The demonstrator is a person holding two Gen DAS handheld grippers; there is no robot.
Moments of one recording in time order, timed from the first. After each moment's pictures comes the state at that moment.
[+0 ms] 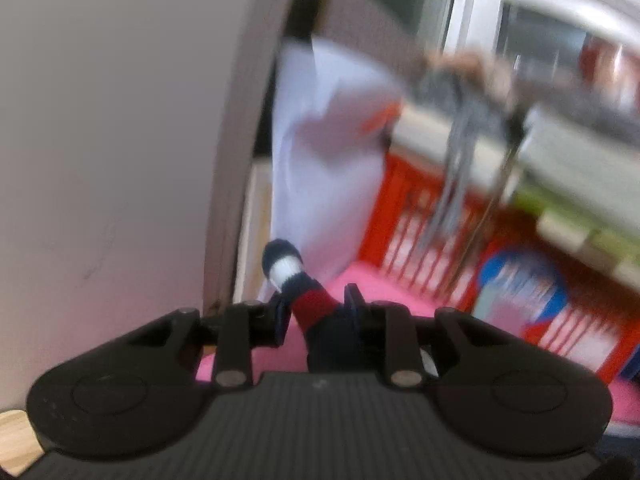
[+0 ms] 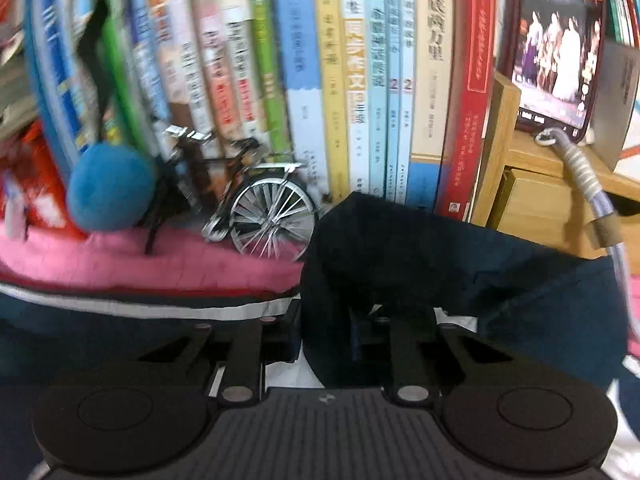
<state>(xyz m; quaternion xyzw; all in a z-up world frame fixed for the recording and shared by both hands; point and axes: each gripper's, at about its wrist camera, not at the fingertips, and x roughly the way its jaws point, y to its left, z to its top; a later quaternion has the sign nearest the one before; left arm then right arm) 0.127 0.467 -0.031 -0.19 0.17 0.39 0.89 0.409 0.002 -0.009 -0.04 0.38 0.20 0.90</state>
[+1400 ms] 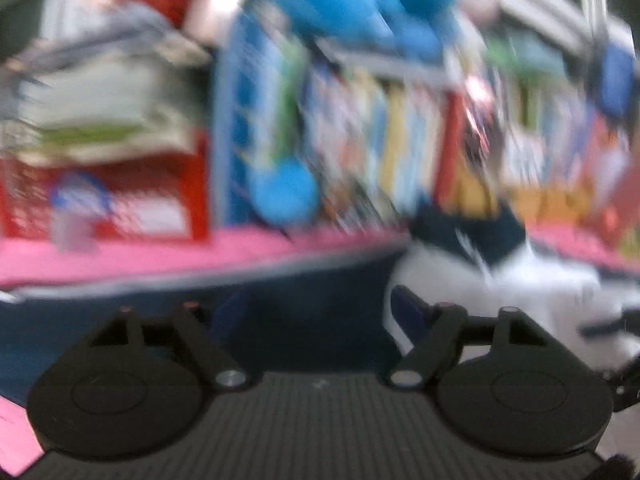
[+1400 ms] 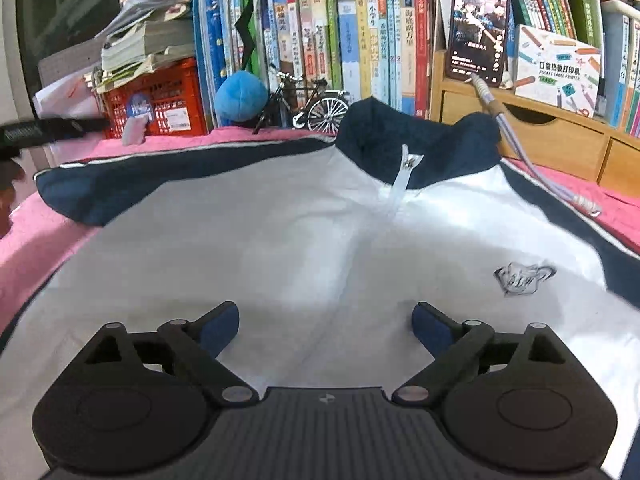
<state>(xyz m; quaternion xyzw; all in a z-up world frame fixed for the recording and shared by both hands) 0.156 0.163 0.009 -0.04 0.25 -0.01 0.97 0.196 -0.127 -0.013 -0.07 0.34 0.29 0.89</state>
